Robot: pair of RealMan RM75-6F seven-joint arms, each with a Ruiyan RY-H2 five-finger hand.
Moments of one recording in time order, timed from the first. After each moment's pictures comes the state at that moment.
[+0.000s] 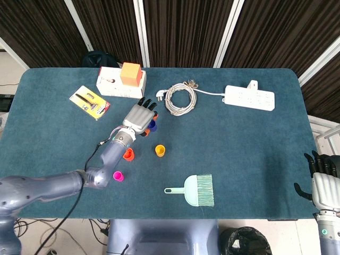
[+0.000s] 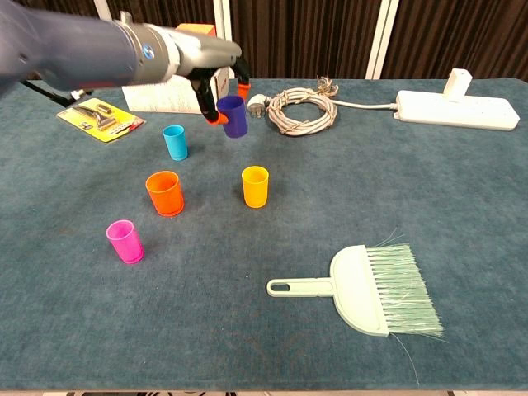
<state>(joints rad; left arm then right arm) -1.26 -1.53 -0.16 -1.33 0.55 0.76 0.65 0.08 -1.21 0.13 -1.54 -1.29 1.40 -0.08</state>
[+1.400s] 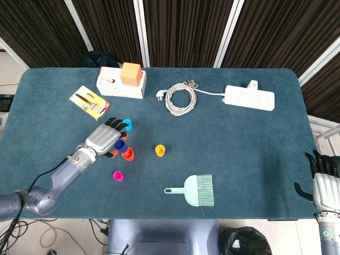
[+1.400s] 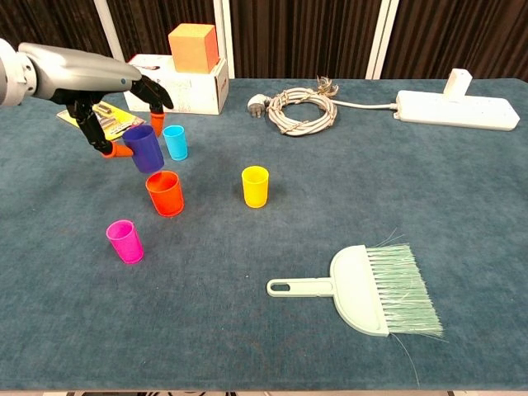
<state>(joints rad) -0.99 -1.22 -0.03 -1.66 0.93 0.76 0.40 0.07 -1.19 0.13 -1.57 -1.31 1.43 -0.07</state>
